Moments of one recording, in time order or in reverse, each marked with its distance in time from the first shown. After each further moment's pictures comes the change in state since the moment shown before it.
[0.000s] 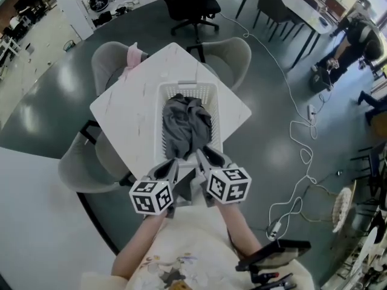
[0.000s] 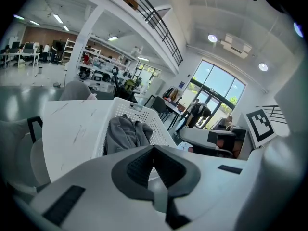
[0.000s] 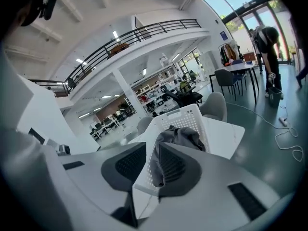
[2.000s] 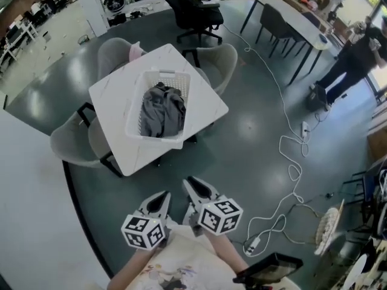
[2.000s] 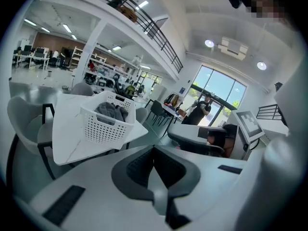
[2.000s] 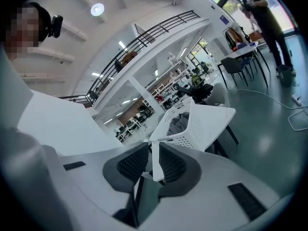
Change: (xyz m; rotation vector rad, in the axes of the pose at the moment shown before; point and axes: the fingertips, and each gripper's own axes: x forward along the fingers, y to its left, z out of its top) left arm -0.067 -0.194 -0.168 -0.022 -0.091 0.054; right arm -0.210 -0.031 -0.094 0.071 0.014 0.268
